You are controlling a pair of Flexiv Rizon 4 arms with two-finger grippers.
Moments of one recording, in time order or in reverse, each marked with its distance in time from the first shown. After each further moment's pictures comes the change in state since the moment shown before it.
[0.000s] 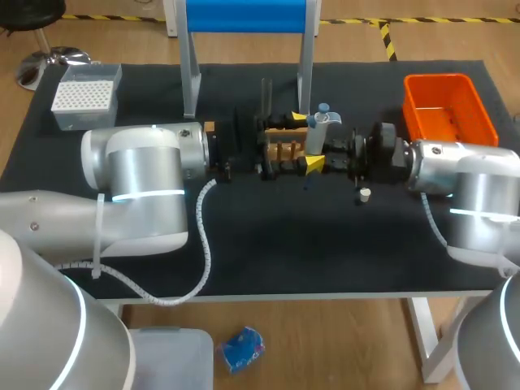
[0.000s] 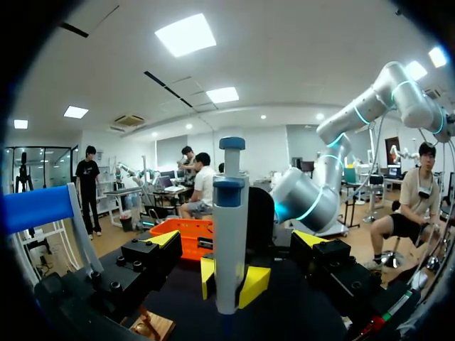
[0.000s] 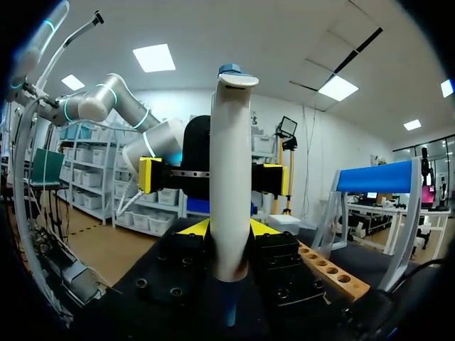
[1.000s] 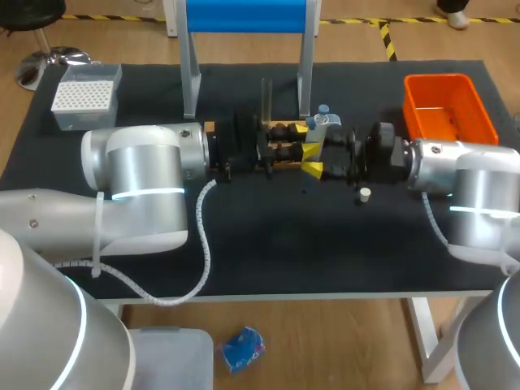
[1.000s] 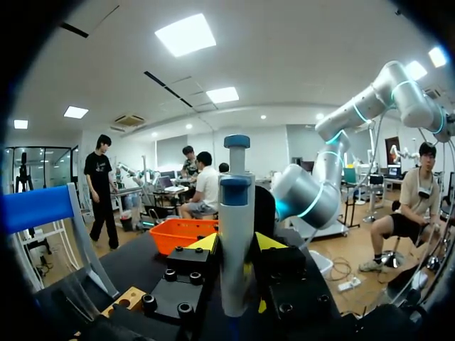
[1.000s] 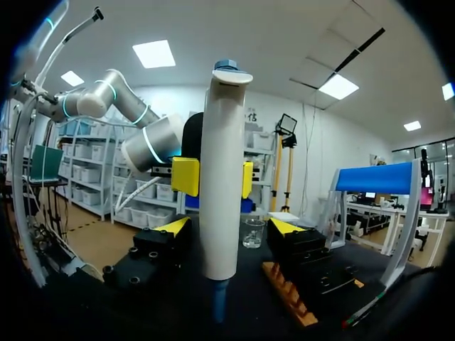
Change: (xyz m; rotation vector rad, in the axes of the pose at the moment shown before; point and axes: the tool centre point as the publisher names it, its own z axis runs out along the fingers) left arm 0.000 0.001 0.000 0.001 -0.001 0.000; right arm -0.001 -0.001 0.001 0.028 -0.009 -0.015
